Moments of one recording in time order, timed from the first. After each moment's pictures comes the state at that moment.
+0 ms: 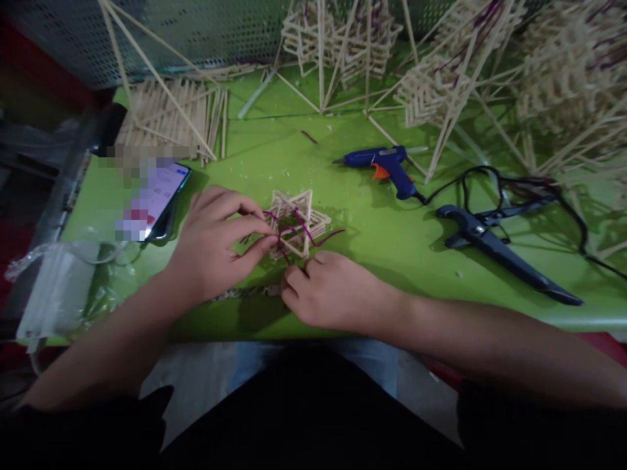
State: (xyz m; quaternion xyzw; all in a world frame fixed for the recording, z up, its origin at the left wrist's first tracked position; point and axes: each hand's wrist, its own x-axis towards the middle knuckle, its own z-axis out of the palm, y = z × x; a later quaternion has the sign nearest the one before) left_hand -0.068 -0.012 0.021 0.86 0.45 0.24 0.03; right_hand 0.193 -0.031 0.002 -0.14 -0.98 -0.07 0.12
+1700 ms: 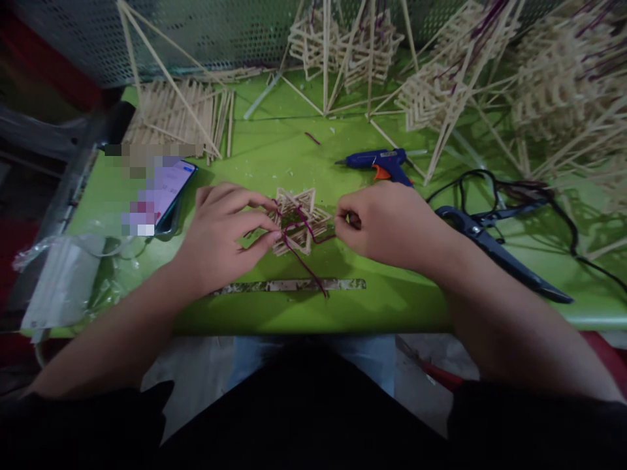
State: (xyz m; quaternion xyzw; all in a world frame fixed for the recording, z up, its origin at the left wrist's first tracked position) left_hand -0.068 -0.011 0.021 0.86 0.45 0.23 0.04; right_hand 0.234 0.034 0.037 -0.48 -0.86 0.16 0.05
